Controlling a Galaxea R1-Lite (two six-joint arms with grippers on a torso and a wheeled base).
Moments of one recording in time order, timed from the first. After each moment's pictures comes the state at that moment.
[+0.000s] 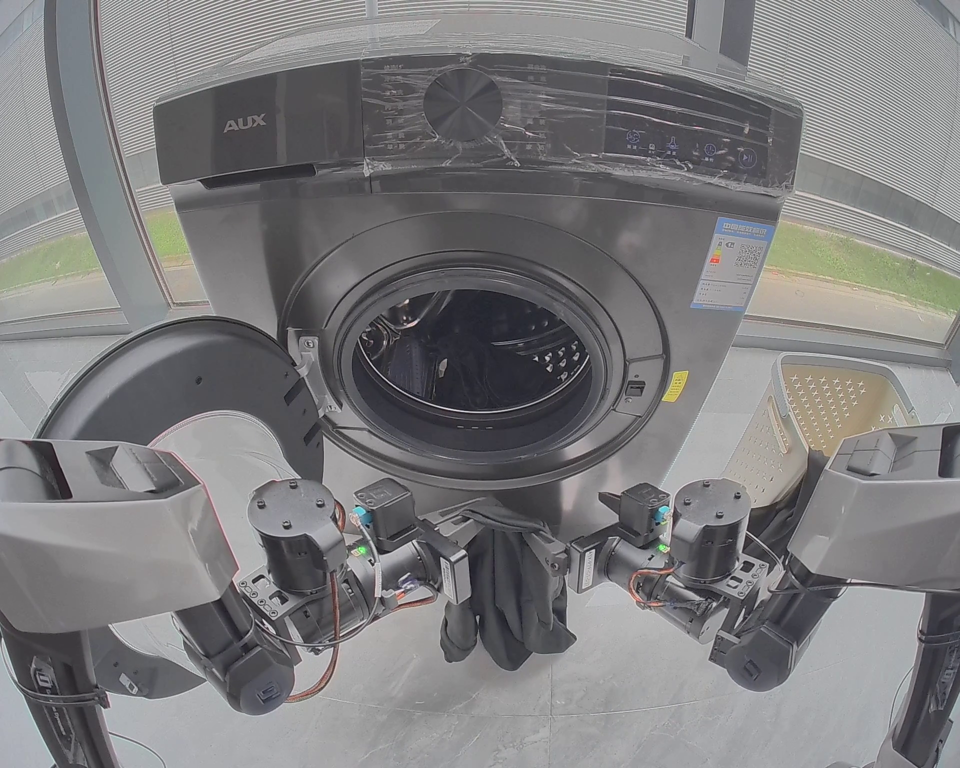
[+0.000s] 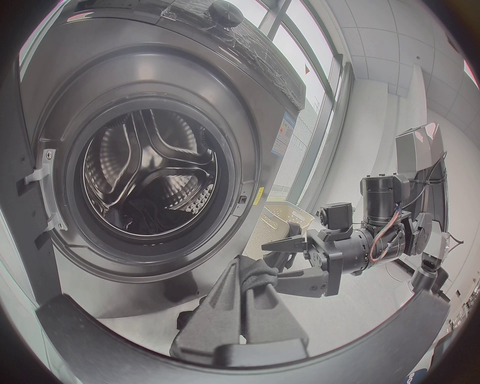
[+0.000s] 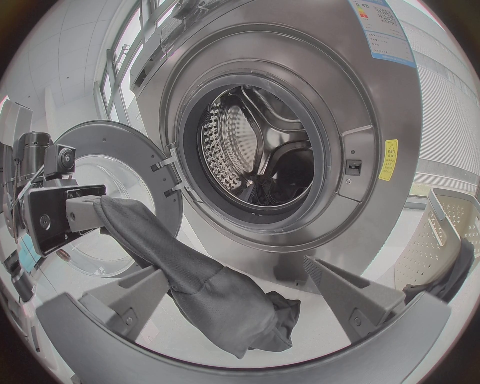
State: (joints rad) left arm -0.62 2.14 -0.54 -1.55 -0.19 -0.09; right arm 0.66 2.19 -0.60 -1.40 -0.14 0.10
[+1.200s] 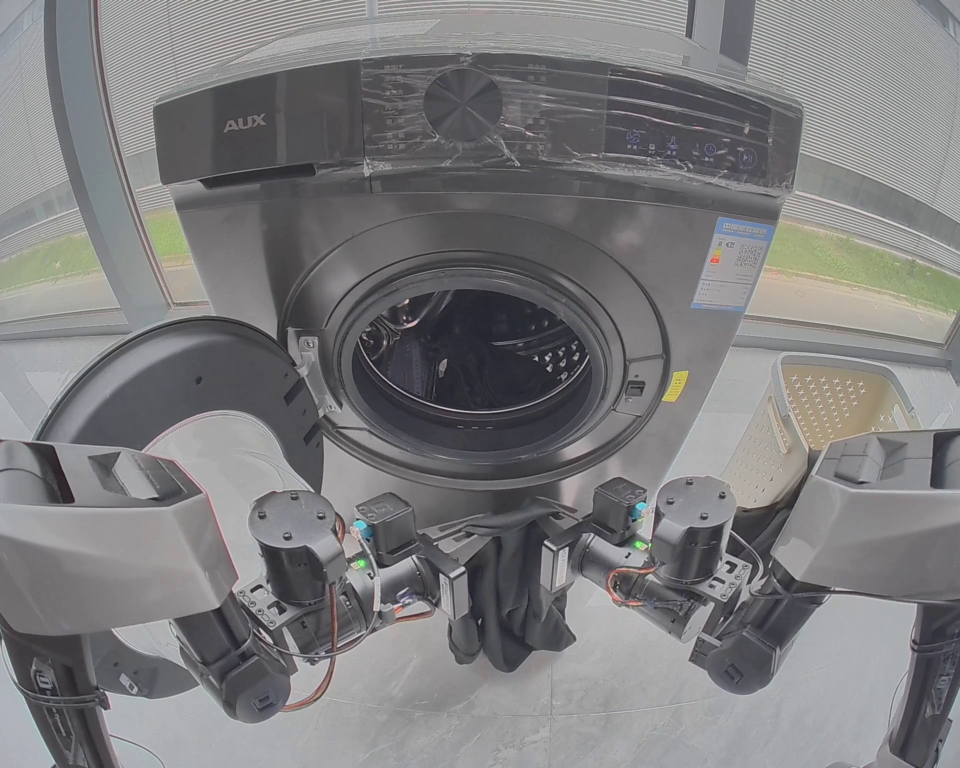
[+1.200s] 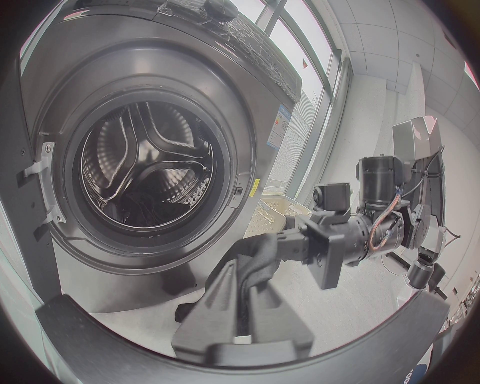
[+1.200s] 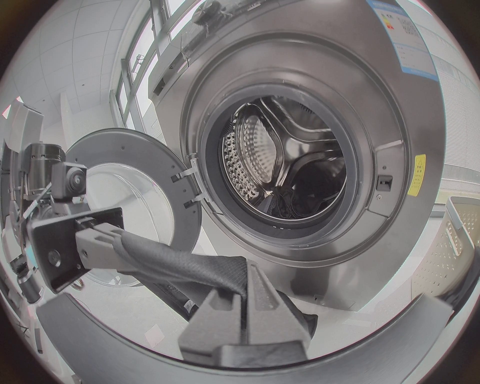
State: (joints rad) left arm -0.63 2.14 -0.51 -1.55 -0.20 -0.08; right arm 0.70 2.21 -0.67 -1.43 -0.09 0.09
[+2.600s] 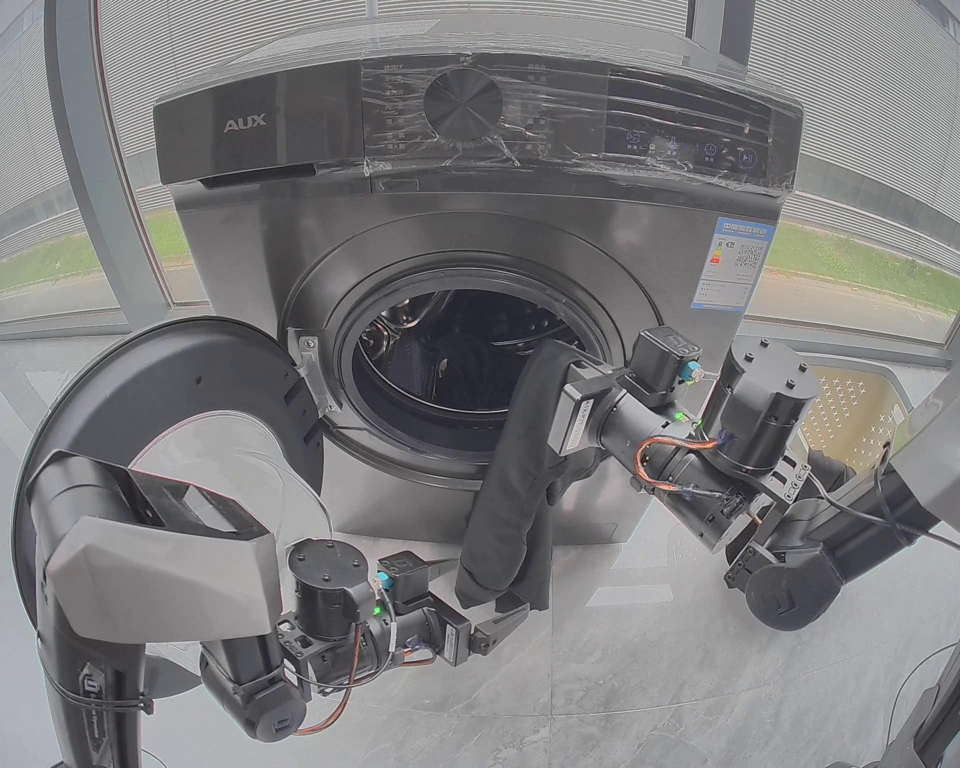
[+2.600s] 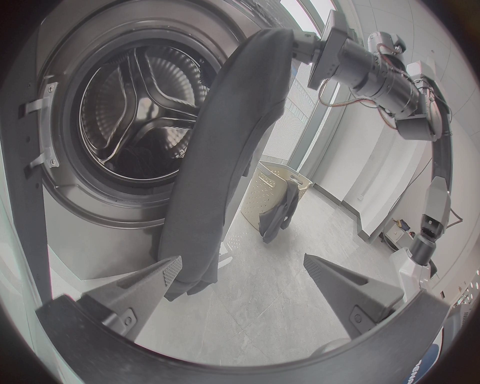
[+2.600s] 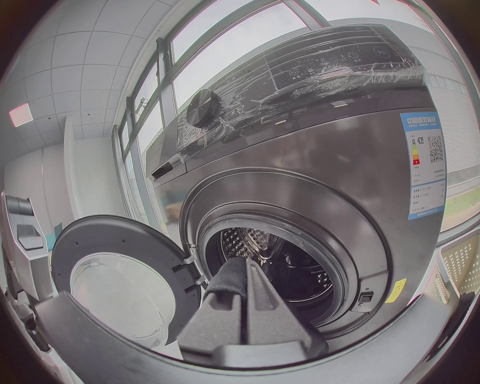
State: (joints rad) left arm -0.64 2.28 -0.46 -1.55 -0.20 -0.08; right arm 0.71 1.96 -0.87 -1.28 -0.17 0.06
